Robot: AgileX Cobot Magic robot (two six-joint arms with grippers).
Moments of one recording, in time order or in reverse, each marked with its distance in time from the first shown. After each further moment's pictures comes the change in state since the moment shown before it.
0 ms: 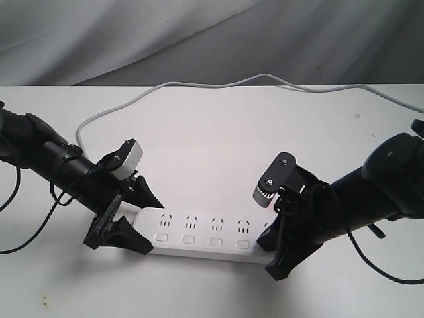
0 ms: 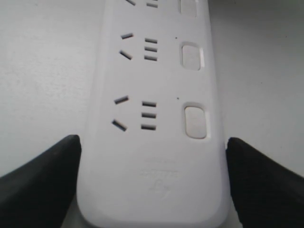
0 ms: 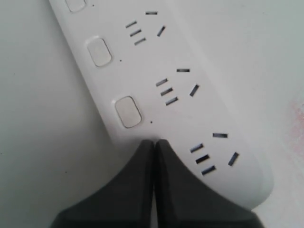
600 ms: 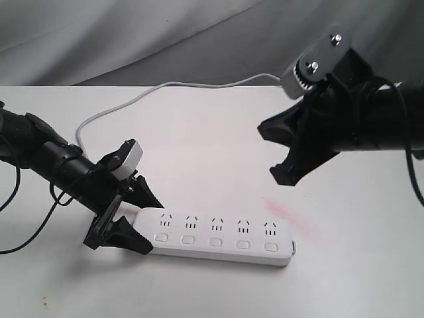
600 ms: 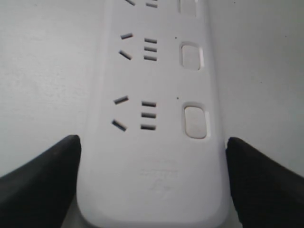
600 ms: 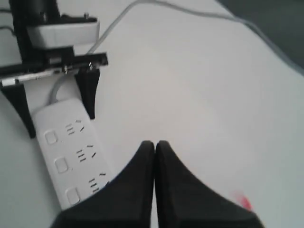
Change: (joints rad) left arm 0.000 0.000 0.000 0.000 0.000 0.006; right arm 0.000 -0.407 -0.111 0.000 -0.047 0.075
